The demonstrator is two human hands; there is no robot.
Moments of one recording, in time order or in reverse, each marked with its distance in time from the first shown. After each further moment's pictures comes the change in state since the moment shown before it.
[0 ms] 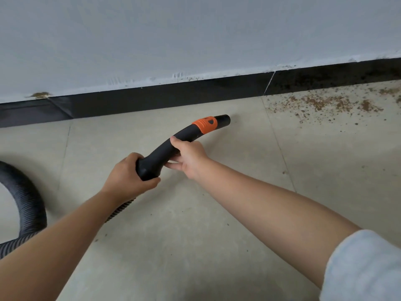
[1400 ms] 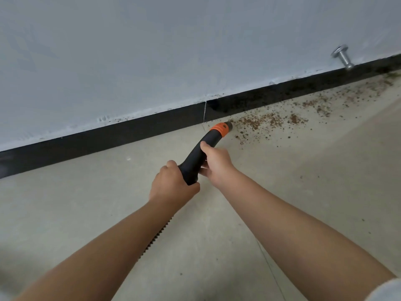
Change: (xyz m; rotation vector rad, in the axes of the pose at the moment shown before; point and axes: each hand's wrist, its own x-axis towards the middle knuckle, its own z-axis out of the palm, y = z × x) left_hand 0.036 0.191 0.096 0.055 -0.112 0.133; right_hand 0.002 -0.101 -0.152 0.033 0.379 -0.206
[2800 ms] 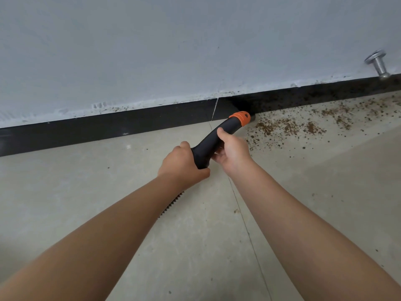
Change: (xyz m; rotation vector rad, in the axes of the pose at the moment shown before) left_hand 0.060 0.015 0.008 -0.013 -0.048 0.081; right_hand 0.042 -0.027 -0.006 0.149 0.014 -0.059
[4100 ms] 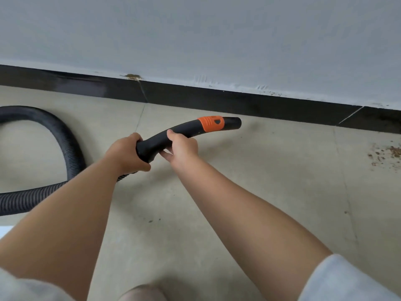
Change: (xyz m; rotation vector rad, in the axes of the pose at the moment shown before) left_hand -0.178 -0.301 -0.177 -0.022 0.160 -0.489; right_hand -0.199 0.206 0.255 -0.202 -0.401 0.329
